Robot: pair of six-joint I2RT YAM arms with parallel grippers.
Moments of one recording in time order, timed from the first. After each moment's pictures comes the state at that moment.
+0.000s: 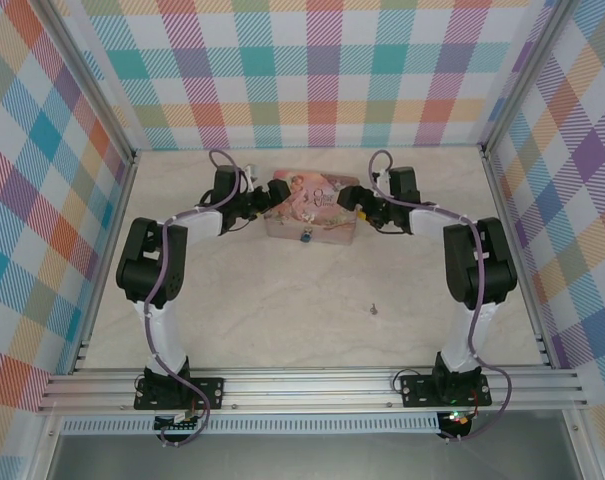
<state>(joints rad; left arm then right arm) -0.25 1.98 1.24 0.14 0.51 -0.68 0.26 1.87 1.12 0.04 -0.62 0.65</state>
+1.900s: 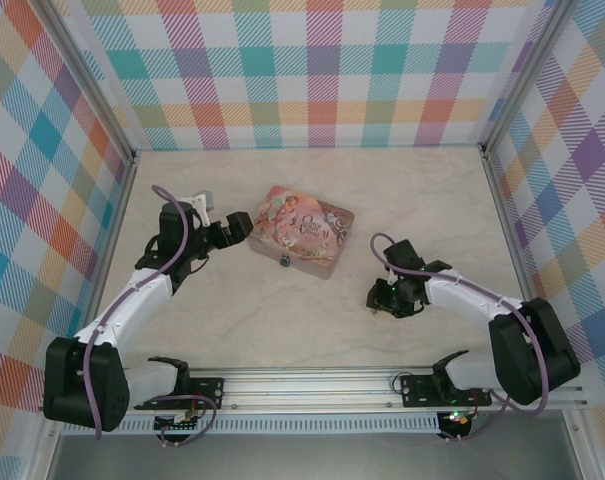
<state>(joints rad) -0.17 1.18 0.74 -0.08 0.34 -0.52 0.45 1.32 0.60 -0.57 -0.25 0.67</state>
